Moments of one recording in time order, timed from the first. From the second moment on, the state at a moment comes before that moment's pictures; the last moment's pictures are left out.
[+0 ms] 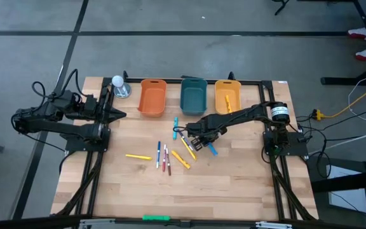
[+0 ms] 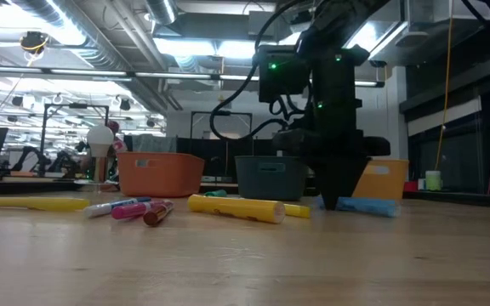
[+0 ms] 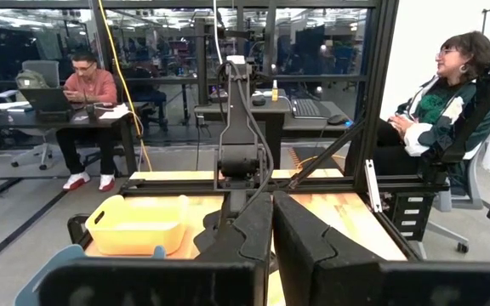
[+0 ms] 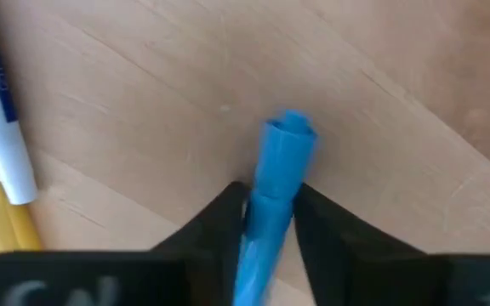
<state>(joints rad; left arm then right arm) 0.00 0.39 0.78 -0.39 0.00 0.00 -0.02 1.94 1.29 -0.87 0.04 0.93</state>
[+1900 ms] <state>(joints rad) 0.00 0.39 0.78 -0.39 0.00 0.00 -0.02 1.90 1.45 -0.97 0.03 0.83</state>
